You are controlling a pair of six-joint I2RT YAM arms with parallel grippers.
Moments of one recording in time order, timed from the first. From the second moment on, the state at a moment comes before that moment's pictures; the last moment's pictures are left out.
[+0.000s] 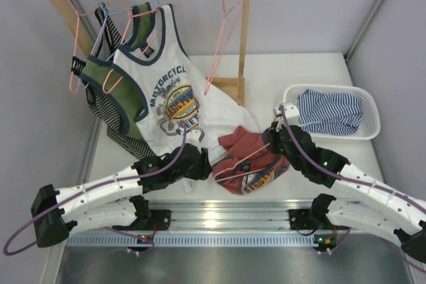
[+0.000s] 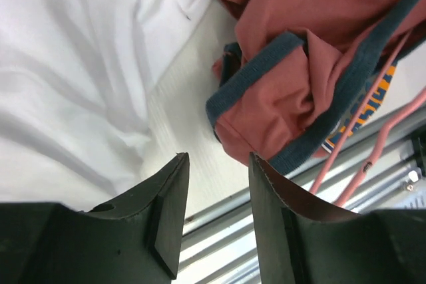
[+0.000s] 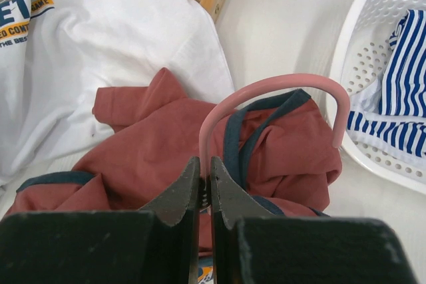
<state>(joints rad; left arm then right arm) -1.06 0.95 0.65 -0.46 -0.28 -0.74 0.89 0.83 0.71 -0.37 0.51 0.32</state>
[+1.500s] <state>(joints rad) -1.08 1.06 0.63 -0.28 -0.21 -0.75 0.89 0.83 0.72 -0.39 0.55 0.32</state>
